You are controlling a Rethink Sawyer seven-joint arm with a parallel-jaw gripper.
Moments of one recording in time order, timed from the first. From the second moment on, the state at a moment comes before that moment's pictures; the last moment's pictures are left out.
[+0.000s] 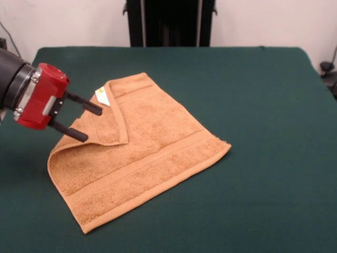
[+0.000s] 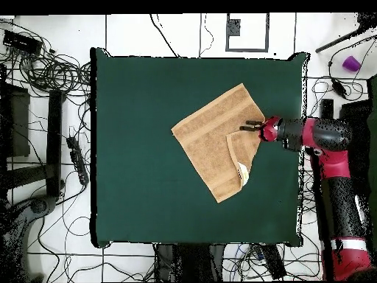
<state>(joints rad) -1.15 0.04 0.98 1.14 -0.23 1.27 0.85</state>
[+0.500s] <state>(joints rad) -0.97 0.11 0.98 0.83 -0.14 1.27 0.85</state>
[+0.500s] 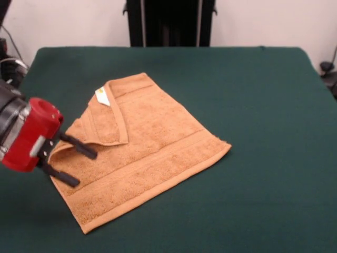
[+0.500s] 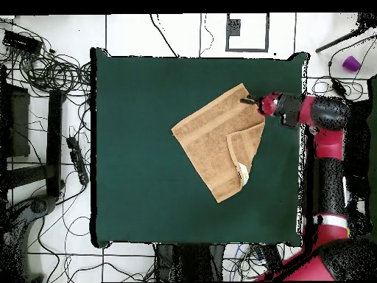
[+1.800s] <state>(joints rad) -1.28 0.12 0.99 1.09 -0.09 1.18 0.85</state>
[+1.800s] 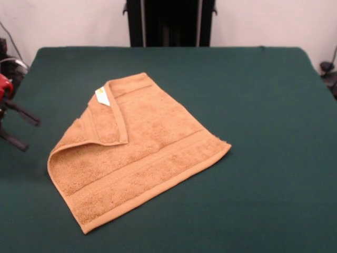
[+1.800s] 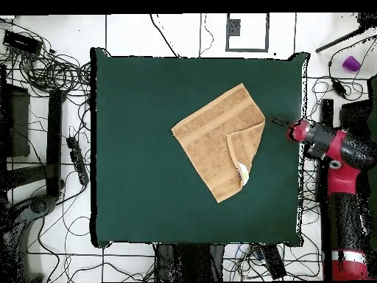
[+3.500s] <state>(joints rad) -1.13 0.09 0.99 1.25 -0.09 1.00 0.85</state>
